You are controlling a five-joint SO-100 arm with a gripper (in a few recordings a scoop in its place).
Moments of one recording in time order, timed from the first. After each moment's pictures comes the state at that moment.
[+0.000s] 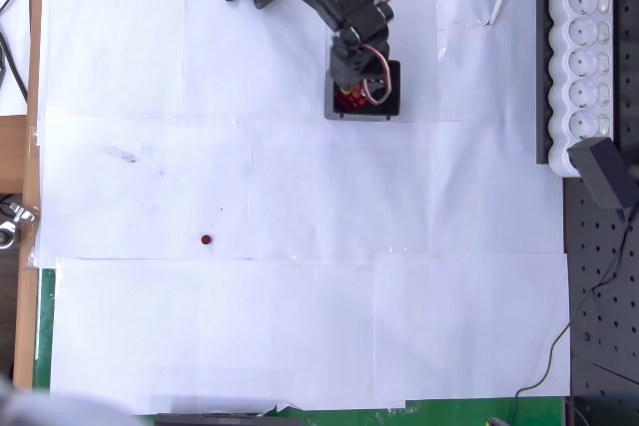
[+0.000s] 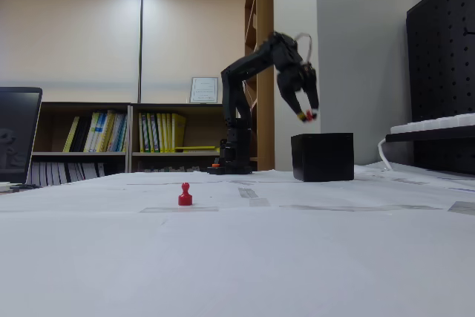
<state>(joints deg) -42.4 77.4 81.8 69.3 -137.5</state>
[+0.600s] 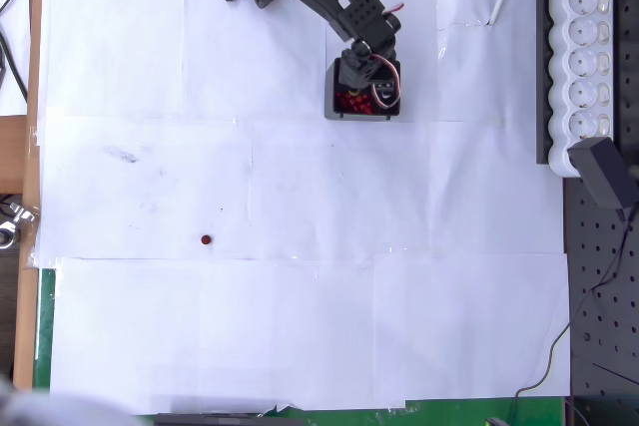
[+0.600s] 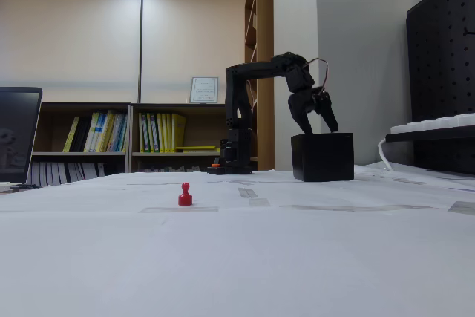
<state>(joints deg) -39.0 73.7 92.4 75.5 -138.2</state>
